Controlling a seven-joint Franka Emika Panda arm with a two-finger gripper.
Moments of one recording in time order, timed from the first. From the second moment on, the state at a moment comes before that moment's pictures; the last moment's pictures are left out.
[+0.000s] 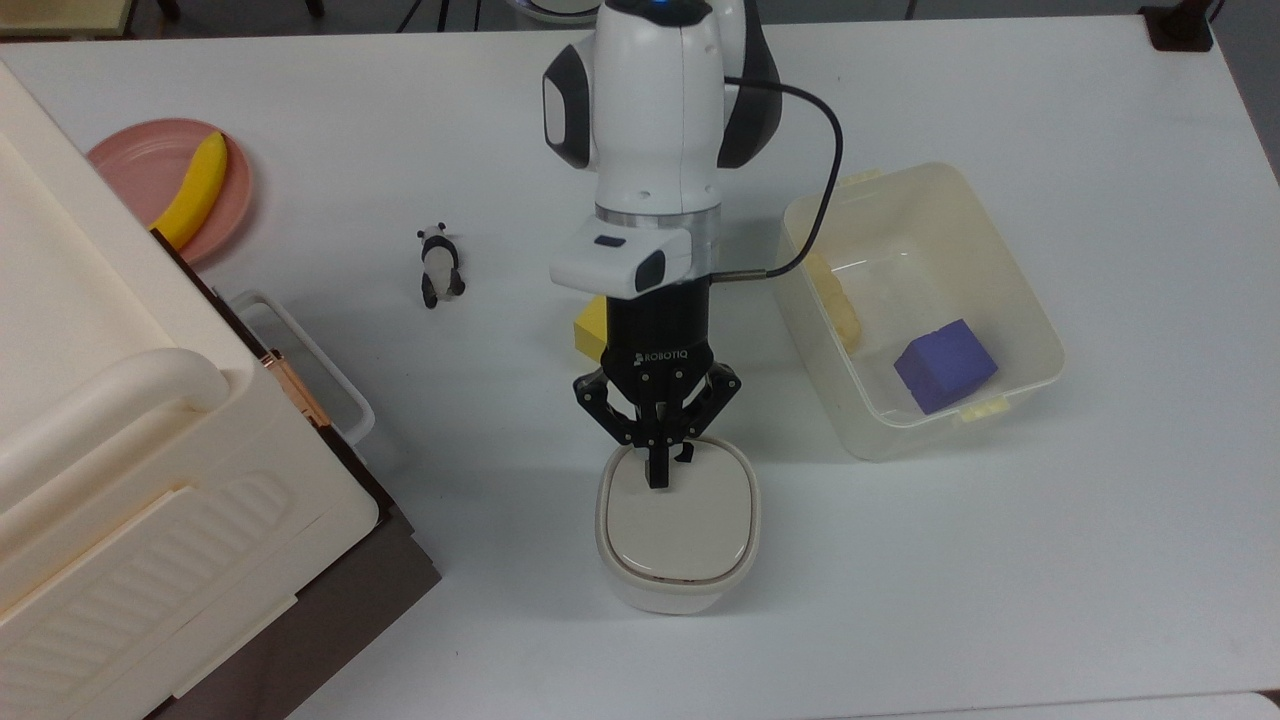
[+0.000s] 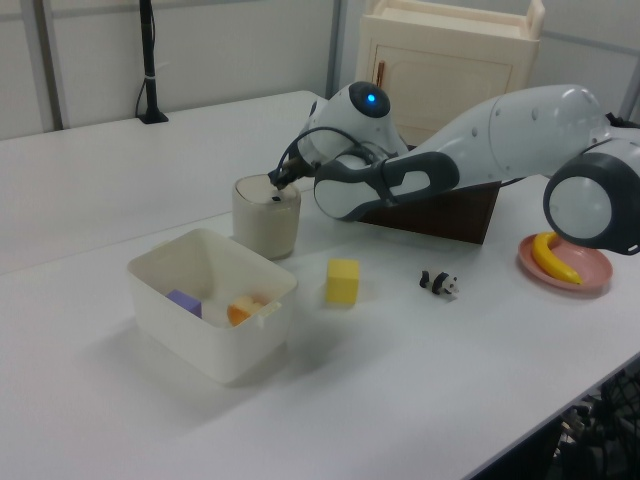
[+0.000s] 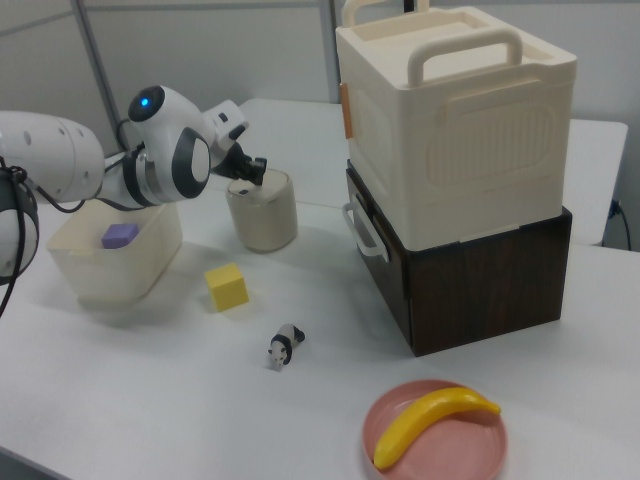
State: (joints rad) arm 0.13 0.53 0.01 -1.57 -0.26 2.85 0.15
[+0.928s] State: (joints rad) arm 0.13 0.06 0.07 -1.65 -0.19 1.70 0.21
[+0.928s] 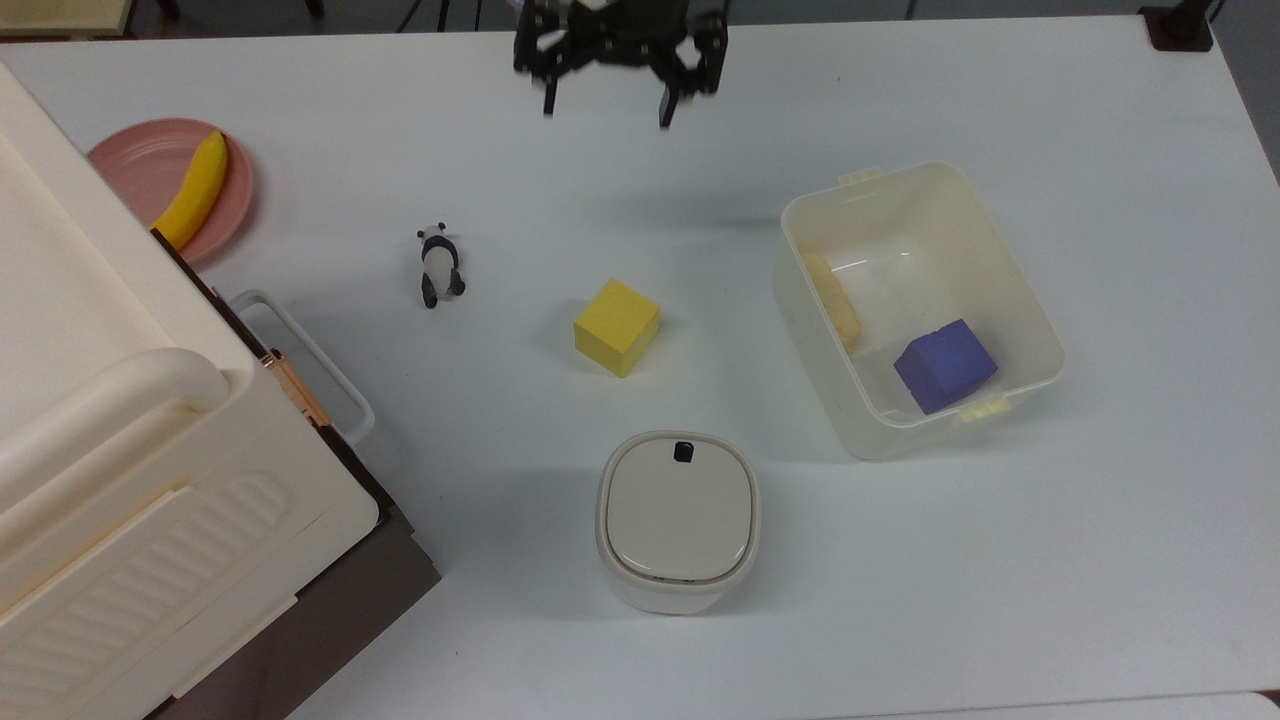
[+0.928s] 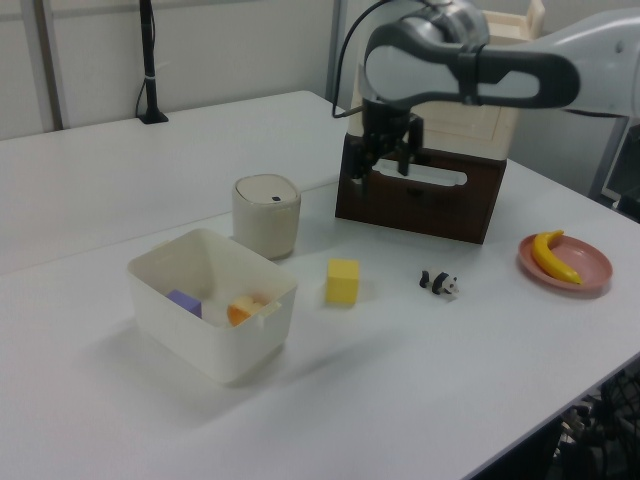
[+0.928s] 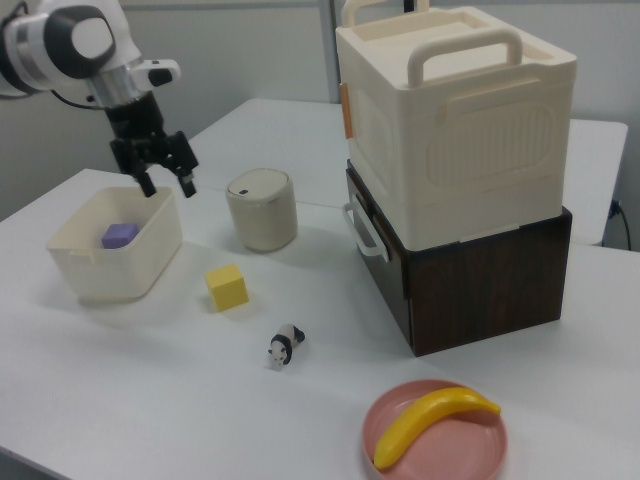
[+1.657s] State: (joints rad) arm 0.08 -0.06 0.05 -1.65 -0.08 1.55 0.21
